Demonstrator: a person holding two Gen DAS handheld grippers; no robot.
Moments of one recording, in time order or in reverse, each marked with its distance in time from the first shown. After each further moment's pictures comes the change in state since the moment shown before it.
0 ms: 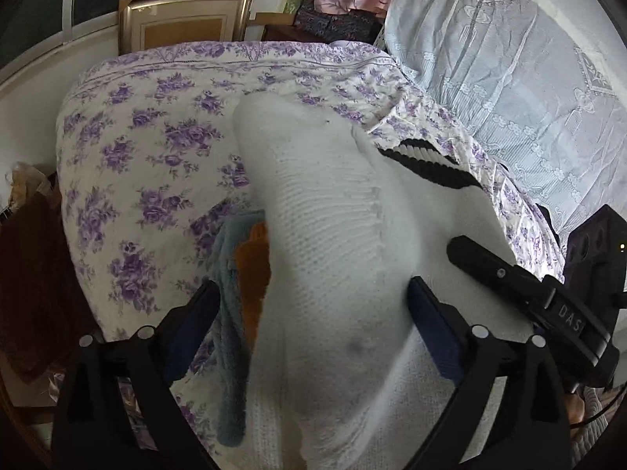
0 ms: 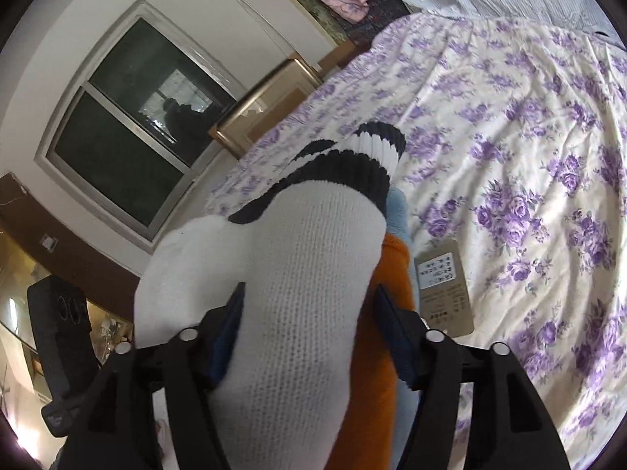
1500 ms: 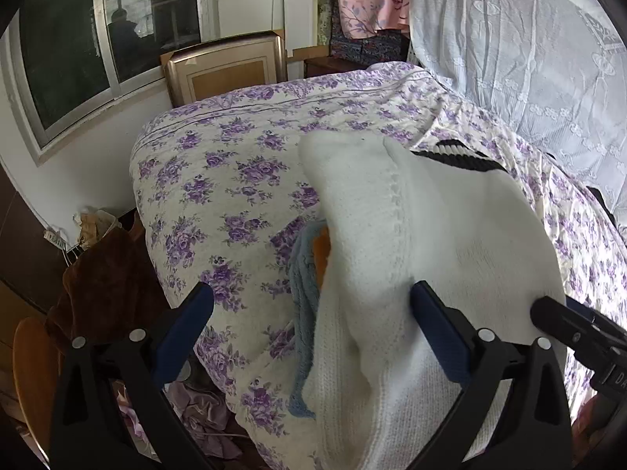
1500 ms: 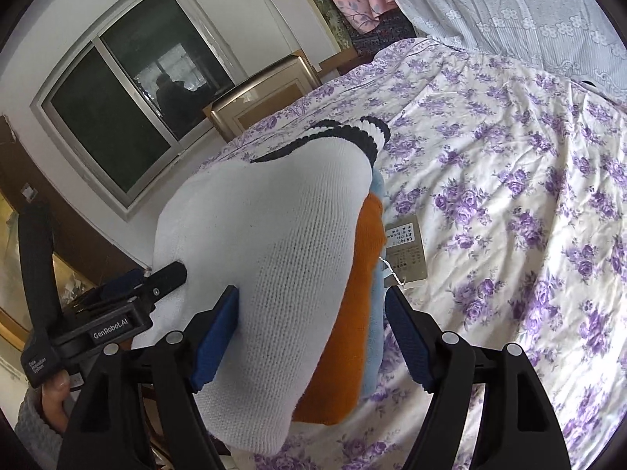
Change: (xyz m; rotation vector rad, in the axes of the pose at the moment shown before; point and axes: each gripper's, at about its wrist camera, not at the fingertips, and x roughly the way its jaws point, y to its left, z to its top) left arm -0.049 -0.009 -0.026 0.091 -0.108 0.292; right arm -0.058 0.025 -0.044 -0.157 -0.007 -0.146
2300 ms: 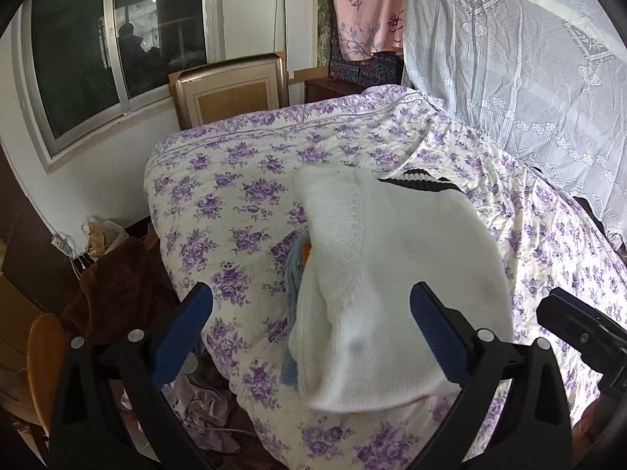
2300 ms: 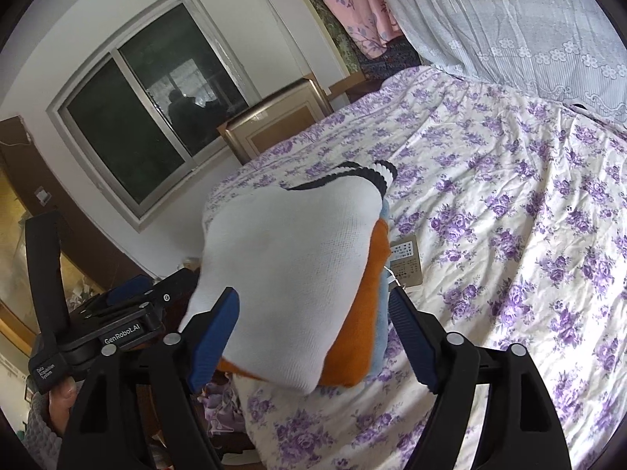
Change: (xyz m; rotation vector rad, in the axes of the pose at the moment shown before) left arm -0.063 -0.013 -0.004 -0.008 -0.073 0.011; right arm -0.066 0.017 -0.006 -0.019 -0.083 0.027
